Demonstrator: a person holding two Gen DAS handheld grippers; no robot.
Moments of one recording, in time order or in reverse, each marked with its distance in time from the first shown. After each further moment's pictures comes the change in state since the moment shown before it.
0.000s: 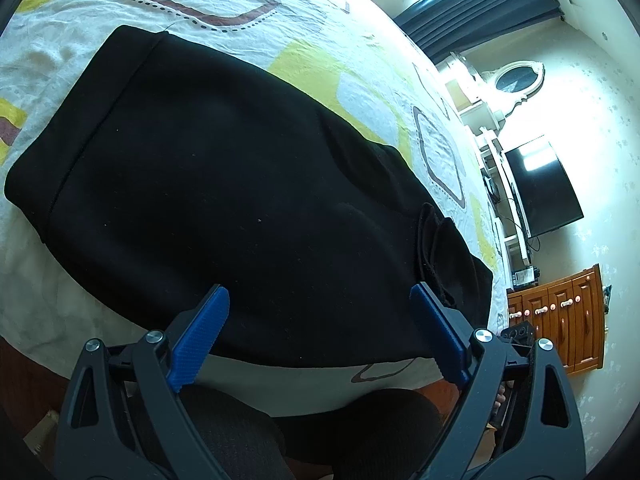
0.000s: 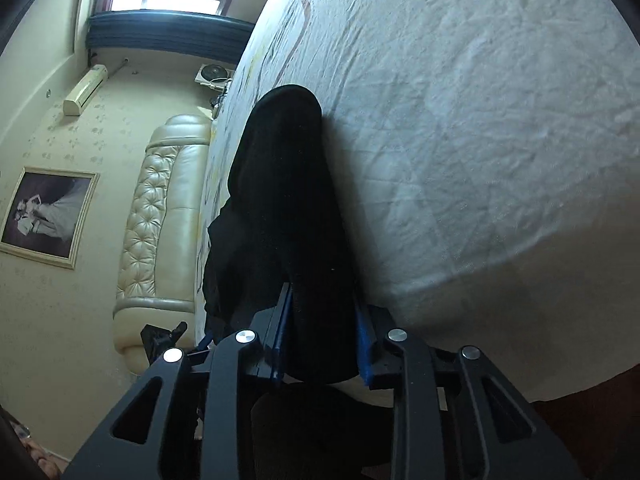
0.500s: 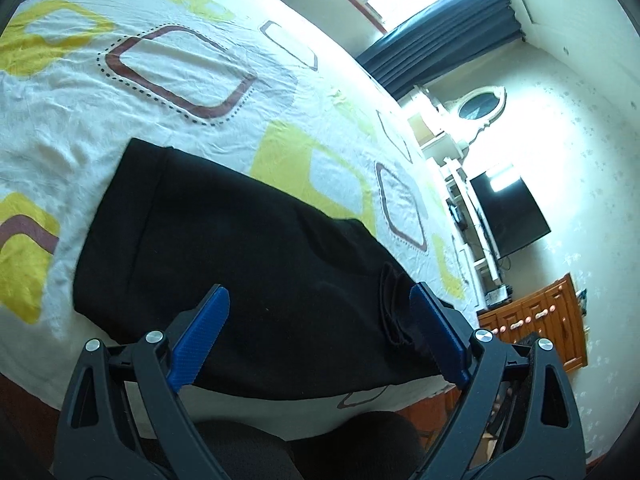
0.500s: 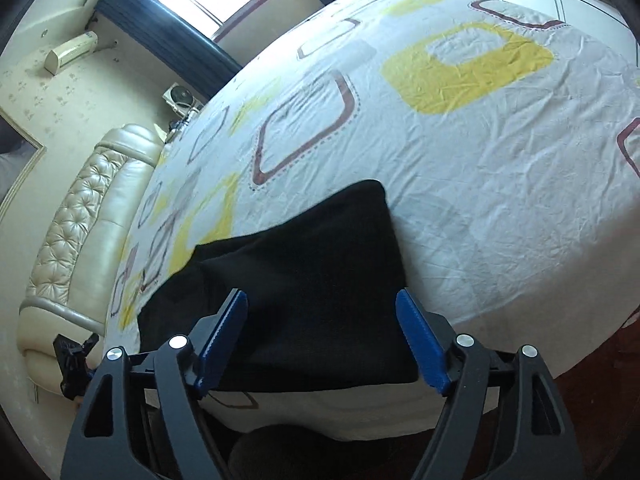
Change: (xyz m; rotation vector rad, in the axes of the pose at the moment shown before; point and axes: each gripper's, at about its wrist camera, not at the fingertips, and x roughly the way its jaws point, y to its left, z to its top) left arm -0.065 0.021 0.042 0.023 -0.151 -0.134; right arm -0.017 0.133 -0.025 -0.223 -0.287 -0.357
